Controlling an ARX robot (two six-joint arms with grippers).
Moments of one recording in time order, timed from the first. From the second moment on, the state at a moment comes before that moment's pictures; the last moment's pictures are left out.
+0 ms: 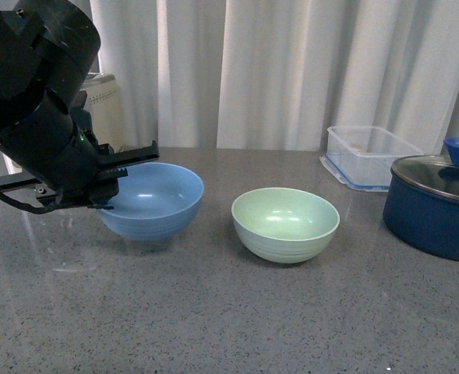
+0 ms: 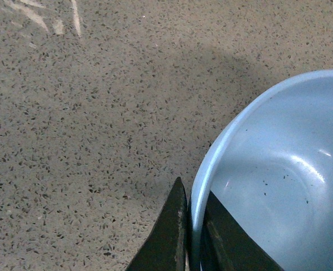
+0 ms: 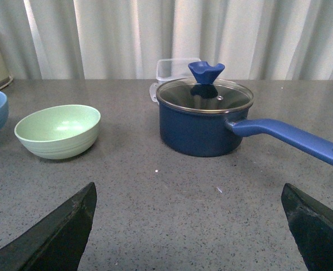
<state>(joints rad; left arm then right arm) -0.20 1.93 1.40 -0.21 -0.21 -0.40 0.00 0.00 0.01 0.00 0.00 0.00</state>
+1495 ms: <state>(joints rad) -0.21 1.76 1.25 -0.11 -0.25 -0.35 0.00 0.00 0.01 0.00 0.00 0.00</state>
